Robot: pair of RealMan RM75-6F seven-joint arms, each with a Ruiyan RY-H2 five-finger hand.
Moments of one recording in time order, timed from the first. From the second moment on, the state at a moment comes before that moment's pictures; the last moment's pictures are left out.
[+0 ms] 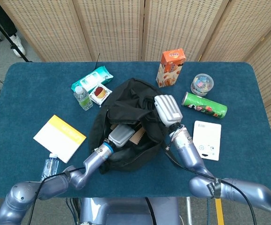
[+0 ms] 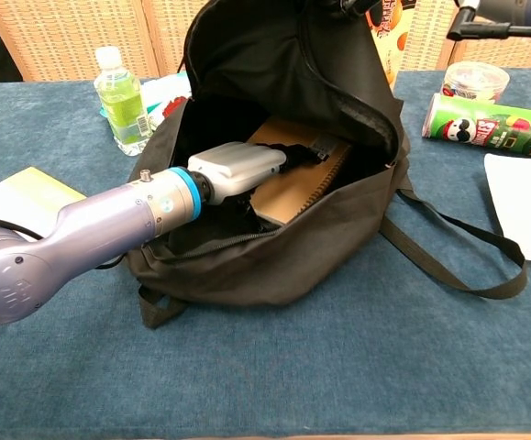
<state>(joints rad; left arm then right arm) -0.98 -2.01 -0.18 -0.84 1.40 0.80 0.03 0.87 -1.46 0.43 -1.71 -0.92 1.09 -0.23</state>
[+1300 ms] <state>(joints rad) -1.02 -2.09 -0.22 -0.68 1.41 0.91 0.06 0.87 -1.45 0.42 -1.70 -0.91 1.09 -0.21</state>
